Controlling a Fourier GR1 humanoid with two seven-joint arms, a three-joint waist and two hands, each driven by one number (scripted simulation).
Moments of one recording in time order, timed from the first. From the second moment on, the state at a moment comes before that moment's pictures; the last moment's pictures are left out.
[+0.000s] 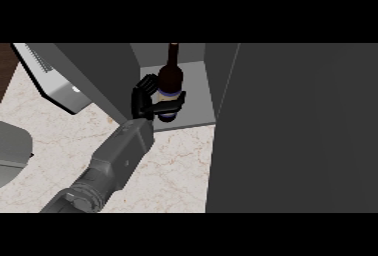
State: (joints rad) left arm -0.98 0.00 -0.07 -0.09 0.67 0.33 -0.75; right arm -0.64 -0.17 -0.02 -2.39 -0.23 -0.06 0.92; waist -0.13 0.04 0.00
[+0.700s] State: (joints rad) left arm -0.91 0.01 -0.11 -0.12 0.73 0.31 -0.79; right arm -0.65 -0.15 0.00 -2.38 -0.26 -0.05 0.91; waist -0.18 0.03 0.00
